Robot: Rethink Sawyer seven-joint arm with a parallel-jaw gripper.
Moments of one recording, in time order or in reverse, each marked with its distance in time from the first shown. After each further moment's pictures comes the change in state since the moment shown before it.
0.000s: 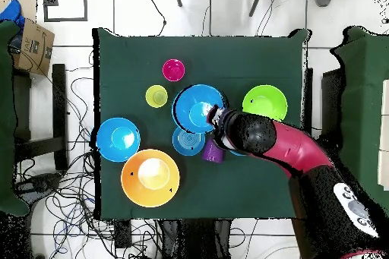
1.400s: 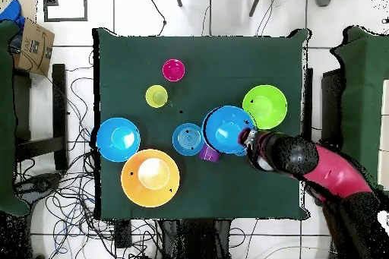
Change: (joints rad) arm -0.241 0.012 0.066 0.040 -0.157 0.087 0.000
